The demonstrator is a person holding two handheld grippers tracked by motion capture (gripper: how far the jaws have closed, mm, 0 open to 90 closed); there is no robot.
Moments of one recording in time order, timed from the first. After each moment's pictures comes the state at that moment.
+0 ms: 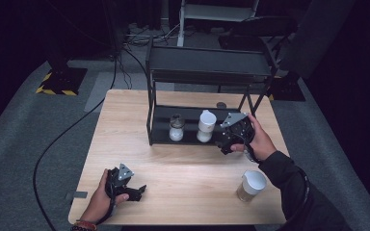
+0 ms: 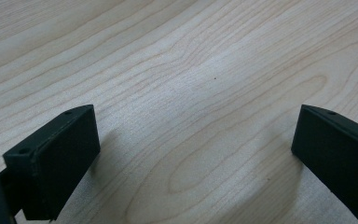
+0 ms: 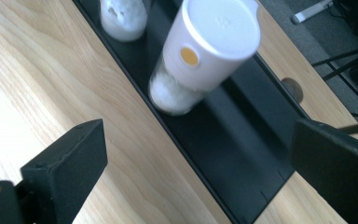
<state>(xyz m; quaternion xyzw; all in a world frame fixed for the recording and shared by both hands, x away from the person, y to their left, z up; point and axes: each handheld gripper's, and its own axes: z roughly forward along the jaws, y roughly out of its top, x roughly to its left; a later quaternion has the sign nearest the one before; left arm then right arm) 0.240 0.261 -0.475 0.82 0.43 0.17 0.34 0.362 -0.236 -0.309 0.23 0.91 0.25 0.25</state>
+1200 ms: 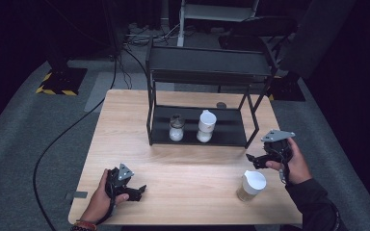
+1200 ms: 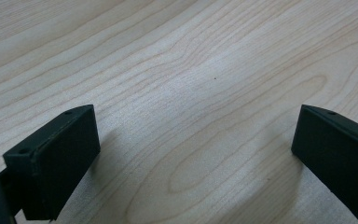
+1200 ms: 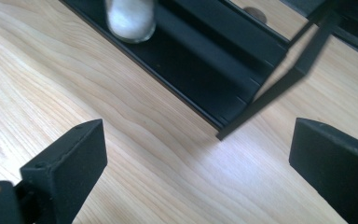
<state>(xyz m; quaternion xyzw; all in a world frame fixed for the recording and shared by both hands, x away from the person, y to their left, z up) 0.240 0.261 -0.475 0.82 0.43 0.17 0.34 0.310 -0.347 -0.338 0.35 0.86 0.29 0.24</state>
